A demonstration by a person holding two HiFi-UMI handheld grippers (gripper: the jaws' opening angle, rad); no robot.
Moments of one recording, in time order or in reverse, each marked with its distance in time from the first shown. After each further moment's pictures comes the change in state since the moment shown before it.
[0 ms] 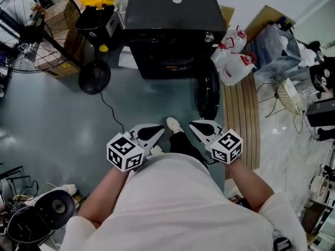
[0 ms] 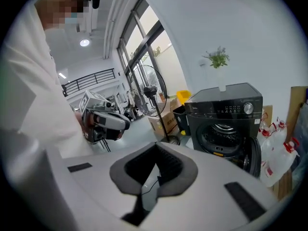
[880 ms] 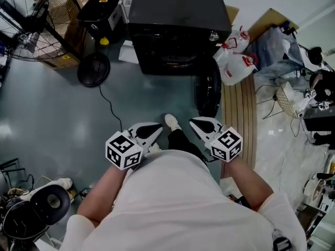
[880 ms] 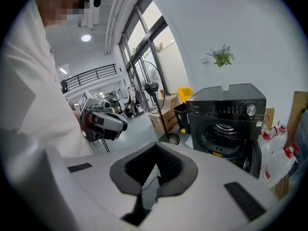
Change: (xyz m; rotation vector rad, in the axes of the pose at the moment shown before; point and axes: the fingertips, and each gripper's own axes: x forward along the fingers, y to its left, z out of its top) left arm -0.010 0.012 -0.011 -0.038 -0.014 0.018; right arm 0.013 -0.001 0.002 -0.040 0.043 0.005
